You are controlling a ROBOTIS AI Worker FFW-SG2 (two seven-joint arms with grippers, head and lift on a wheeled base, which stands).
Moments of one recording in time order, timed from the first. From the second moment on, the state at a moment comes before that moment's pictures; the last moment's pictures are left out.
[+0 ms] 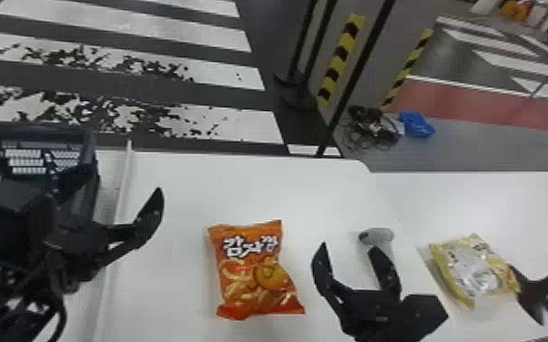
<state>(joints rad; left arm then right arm) 0.23 0.30 -0.33 -2.08 0.18 0.26 0.00 0.59 -0.04 -0.14 -1.85 -0.17 -0.26 0.03</state>
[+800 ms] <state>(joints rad) 0.57 0.39 -0.08 -2.12 0.31 -0.07 -0.02 0.54 -0.07 -0.37 -2.13 -0.59 0.66 0.29</state>
